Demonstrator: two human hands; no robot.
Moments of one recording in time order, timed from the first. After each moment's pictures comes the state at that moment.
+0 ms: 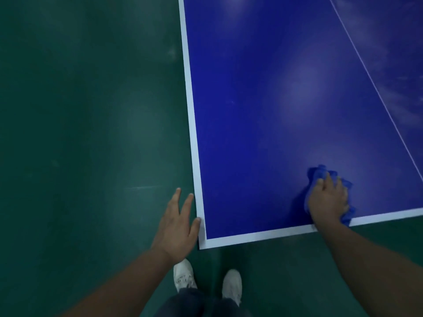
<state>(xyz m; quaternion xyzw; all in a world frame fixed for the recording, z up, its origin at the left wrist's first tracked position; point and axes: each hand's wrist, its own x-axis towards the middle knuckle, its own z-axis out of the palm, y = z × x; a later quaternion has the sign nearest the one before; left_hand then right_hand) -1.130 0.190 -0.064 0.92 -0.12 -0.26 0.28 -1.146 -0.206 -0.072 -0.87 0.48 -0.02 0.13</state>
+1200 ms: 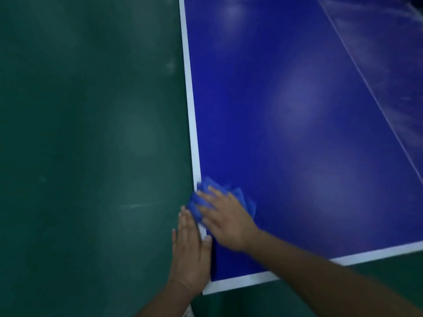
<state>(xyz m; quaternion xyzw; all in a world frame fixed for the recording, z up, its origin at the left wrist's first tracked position) -1.117 0.154 -0.109 0.89 -0.06 -0.22 0.39 -1.063 -0.009 -0.097 -0.95 -0.24 0.01 0.19</state>
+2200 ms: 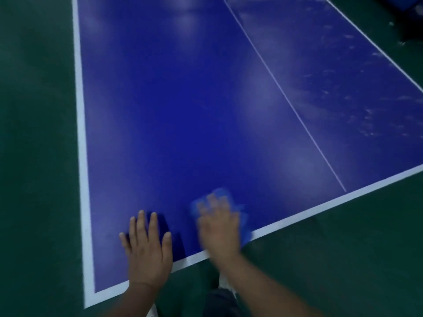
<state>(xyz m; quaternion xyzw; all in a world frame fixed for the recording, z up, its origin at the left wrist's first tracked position) -1.160 -0.012 -0.087 0.97 -0.10 -0.08 0.19 -1.191 -0.203 -0.090 -0.98 0.16 -0.02 0.09</state>
